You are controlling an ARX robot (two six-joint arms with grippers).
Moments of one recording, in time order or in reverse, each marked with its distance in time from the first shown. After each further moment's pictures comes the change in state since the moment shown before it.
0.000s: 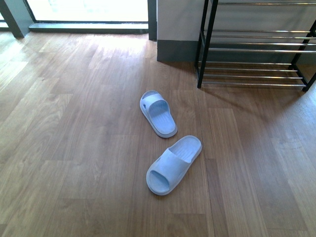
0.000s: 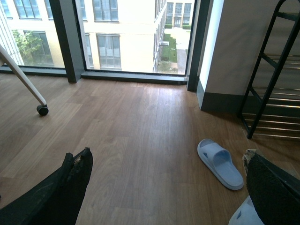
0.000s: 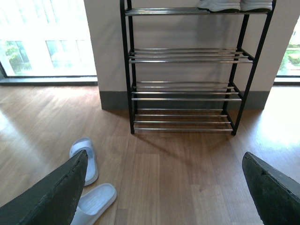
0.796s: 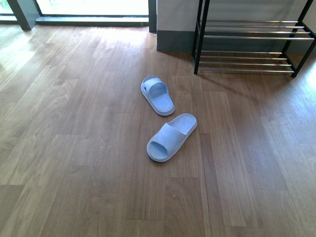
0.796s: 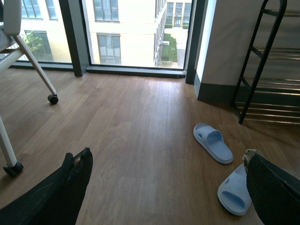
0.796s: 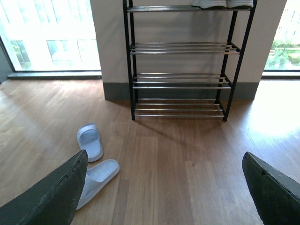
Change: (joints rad) left arm 0.000 0.000 0.000 0.000 0.000 0.000; right arm 0.000 -0.001 0.000 0.000 0.000 0.000
